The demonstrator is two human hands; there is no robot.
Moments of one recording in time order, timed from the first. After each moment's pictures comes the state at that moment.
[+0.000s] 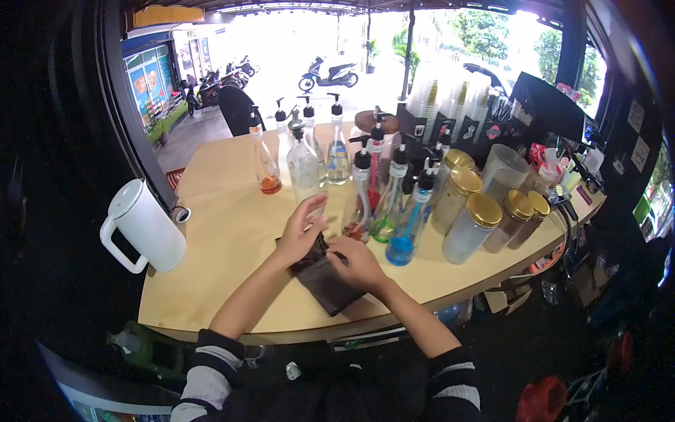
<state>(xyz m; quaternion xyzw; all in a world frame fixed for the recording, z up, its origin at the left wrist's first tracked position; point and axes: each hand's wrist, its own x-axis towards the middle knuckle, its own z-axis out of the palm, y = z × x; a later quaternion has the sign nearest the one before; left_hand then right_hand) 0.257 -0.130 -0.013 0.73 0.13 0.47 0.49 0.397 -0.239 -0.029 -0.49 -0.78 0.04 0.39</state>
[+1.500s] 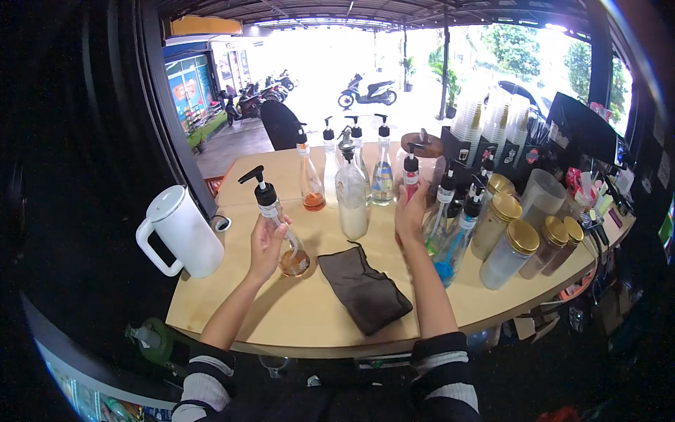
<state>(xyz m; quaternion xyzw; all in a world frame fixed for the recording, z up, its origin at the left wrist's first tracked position) 0.133 -0.126 0.031 0.67 0.20 0.59 0.41 0.438 -0.100 0.005 -0.59 -0.46 -0.12 0.66</state>
